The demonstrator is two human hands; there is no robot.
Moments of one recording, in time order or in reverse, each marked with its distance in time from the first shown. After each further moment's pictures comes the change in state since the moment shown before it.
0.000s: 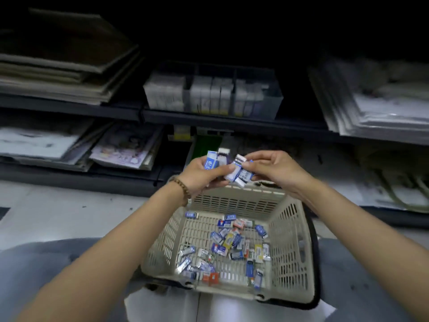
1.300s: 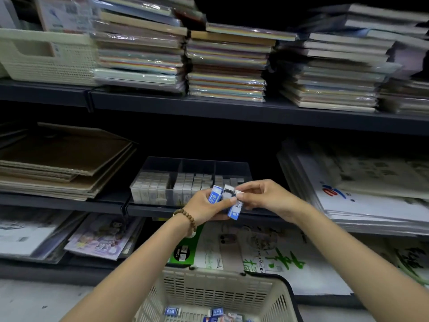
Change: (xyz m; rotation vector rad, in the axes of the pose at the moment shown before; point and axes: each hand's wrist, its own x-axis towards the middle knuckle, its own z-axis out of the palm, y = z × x) left_hand 0.069 0.115 0.040 0.205 -0.112 0.214; right_hand 0.058 -0.117 -0.066 -0.224 -0.030 -0.179
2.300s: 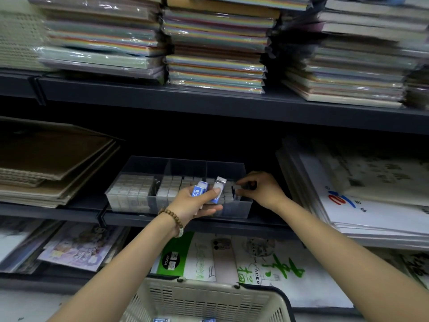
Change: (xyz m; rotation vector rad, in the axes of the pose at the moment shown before) left_hand 0.051 -0.009 -0.014 -0.266 0.138 -0.116; right_hand 0.092 0.066 -0.043 -0.576 0.262 -0.181
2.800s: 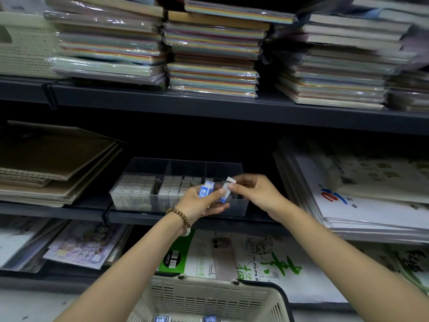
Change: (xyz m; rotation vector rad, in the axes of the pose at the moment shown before) left_hand -0.008 -0.004 0.014 -0.002 -0.085 0.061; right_hand -0.041 -0.054 -0.012 0.563 -0.090 0.079
